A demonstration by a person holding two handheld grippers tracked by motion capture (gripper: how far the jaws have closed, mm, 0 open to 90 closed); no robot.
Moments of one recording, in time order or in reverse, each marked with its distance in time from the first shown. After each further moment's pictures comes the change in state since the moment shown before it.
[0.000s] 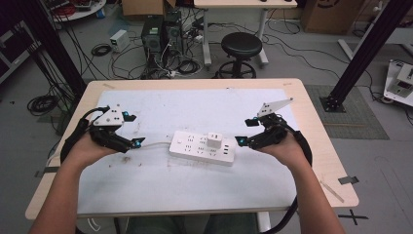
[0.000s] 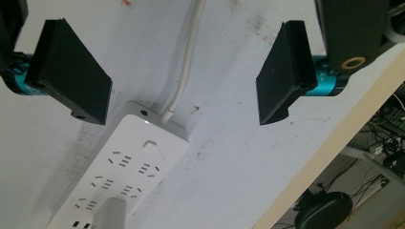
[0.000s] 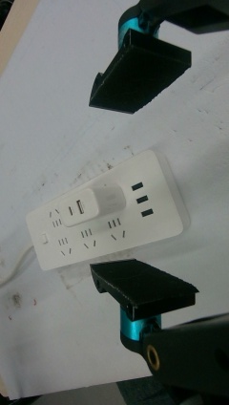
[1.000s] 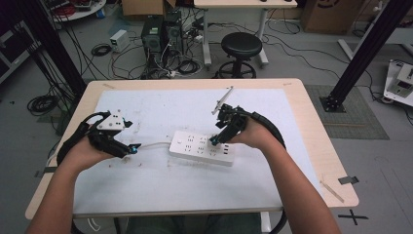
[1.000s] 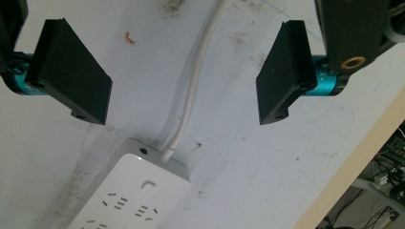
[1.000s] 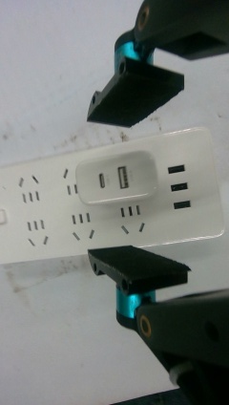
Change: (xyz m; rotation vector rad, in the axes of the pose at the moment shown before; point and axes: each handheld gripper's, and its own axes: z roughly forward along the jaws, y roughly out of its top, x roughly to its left) left arm -0.004 -0.008 -0.001 0.126 0.007 -0.003; right arm 0.014 0.067 0.082 0.378 0.084 -0.164
